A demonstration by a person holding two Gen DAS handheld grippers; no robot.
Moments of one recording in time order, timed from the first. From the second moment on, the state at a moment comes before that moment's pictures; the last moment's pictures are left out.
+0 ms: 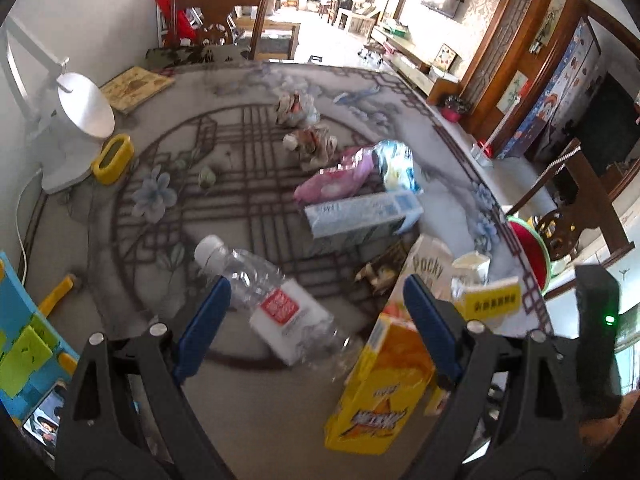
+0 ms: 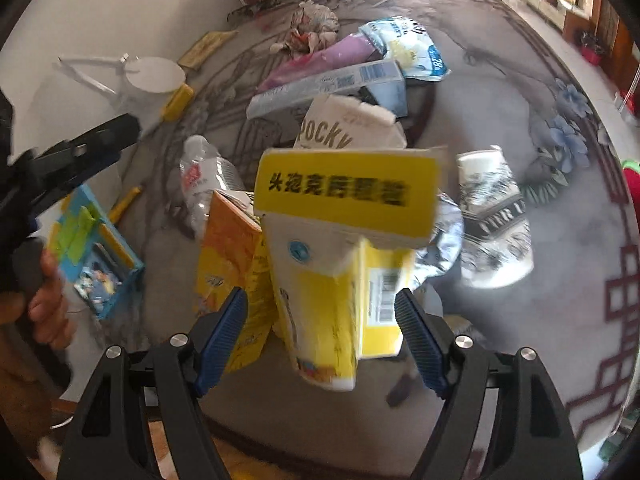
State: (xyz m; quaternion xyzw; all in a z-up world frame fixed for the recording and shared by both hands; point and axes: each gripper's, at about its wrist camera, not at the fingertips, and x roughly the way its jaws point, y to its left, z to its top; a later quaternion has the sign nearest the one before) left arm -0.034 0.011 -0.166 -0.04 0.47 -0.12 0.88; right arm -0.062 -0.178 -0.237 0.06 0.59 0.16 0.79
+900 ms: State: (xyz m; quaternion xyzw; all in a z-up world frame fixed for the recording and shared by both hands) left arm -0.066 -0.043 -0.258 0.06 0.58 -0.24 0.78; right arm -0.052 -0.242 -0.188 0.12 0.51 0.09 0.84
